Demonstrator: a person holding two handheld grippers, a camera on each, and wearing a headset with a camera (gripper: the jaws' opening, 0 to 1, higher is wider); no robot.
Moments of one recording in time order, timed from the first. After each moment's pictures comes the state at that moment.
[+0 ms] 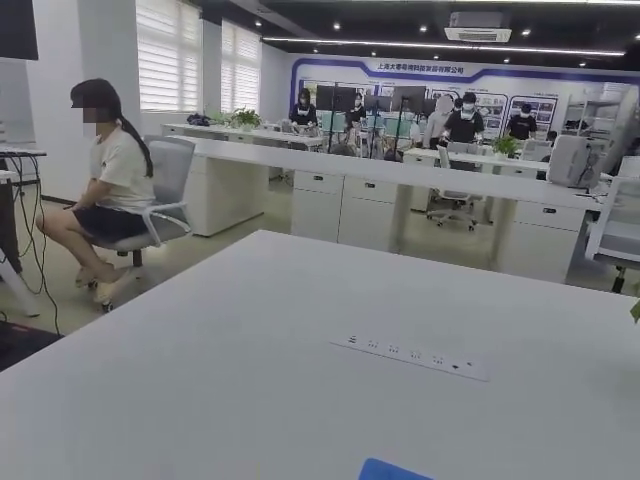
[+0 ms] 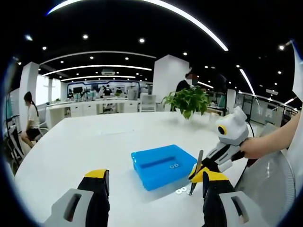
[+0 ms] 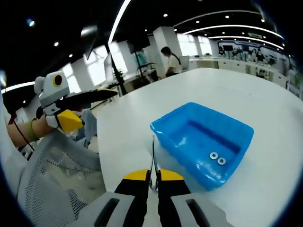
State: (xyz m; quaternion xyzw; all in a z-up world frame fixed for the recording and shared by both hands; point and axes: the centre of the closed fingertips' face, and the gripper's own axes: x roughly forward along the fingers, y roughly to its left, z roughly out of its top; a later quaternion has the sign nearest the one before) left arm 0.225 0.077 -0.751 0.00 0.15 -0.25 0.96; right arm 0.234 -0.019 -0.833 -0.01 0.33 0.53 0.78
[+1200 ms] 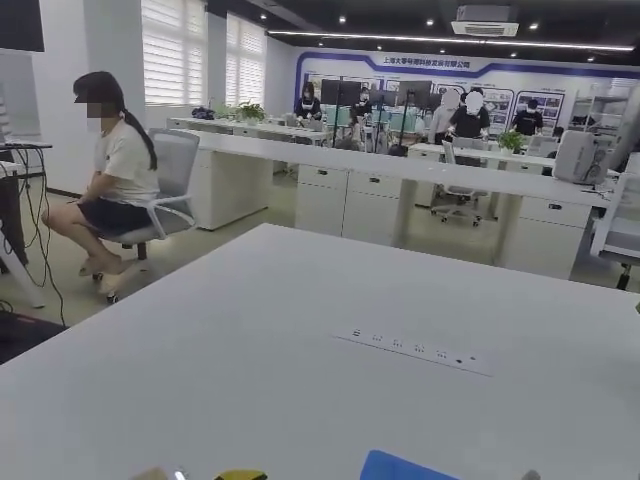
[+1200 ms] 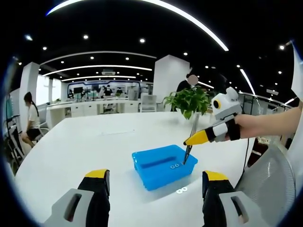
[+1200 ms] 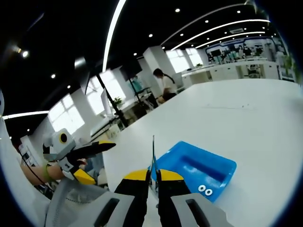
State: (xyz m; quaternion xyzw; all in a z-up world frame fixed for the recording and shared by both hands) left arm 0.226 0.078 -0.751 0.00 0.15 -0.24 0.96; right arm 0.286 -0.019 -0.753 0.08 0.28 0.53 0.80
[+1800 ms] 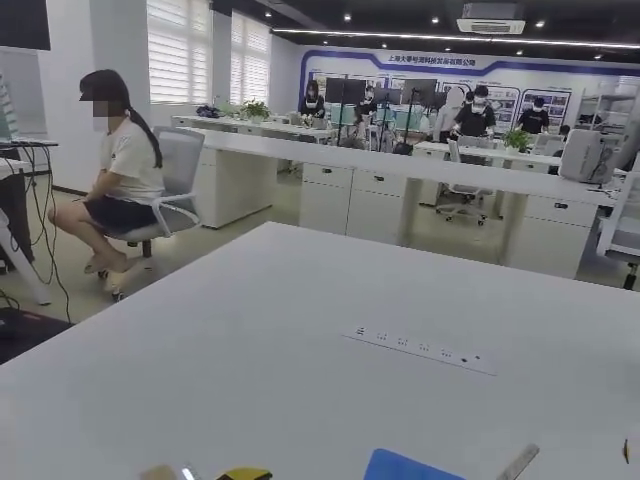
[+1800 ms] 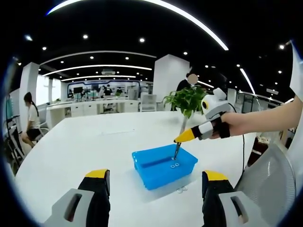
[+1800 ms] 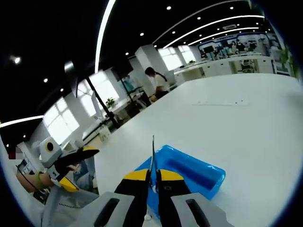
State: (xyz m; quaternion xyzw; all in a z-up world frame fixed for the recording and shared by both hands) left arm 0.225 0.078 -0.752 0.00 0.15 -0.24 0.96; right arm 0.325 -0.020 -0.771 0.09 0.30 0.51 0.80
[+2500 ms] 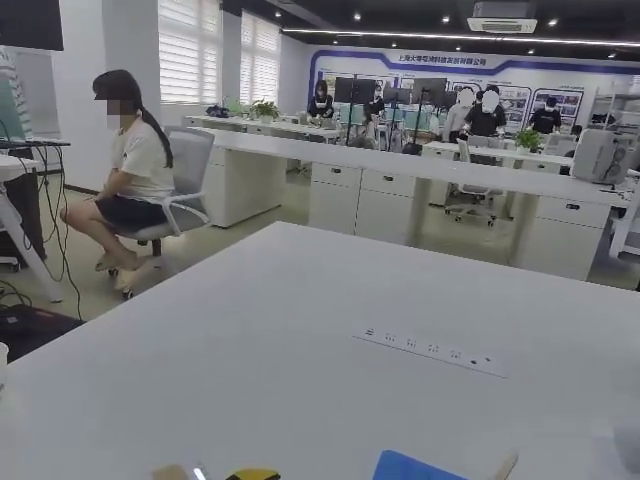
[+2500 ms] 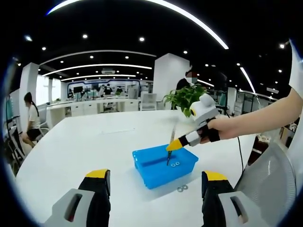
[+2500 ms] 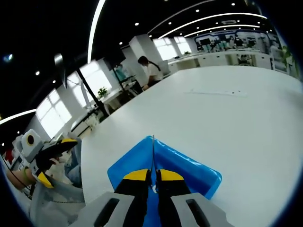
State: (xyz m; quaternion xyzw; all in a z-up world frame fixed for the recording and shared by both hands) left arm 0.225 0.079 -0.754 0.01 0.16 -0.24 0.96; right arm 0.345 -0.013 -0.815 0.04 0.34 0.49 0.80
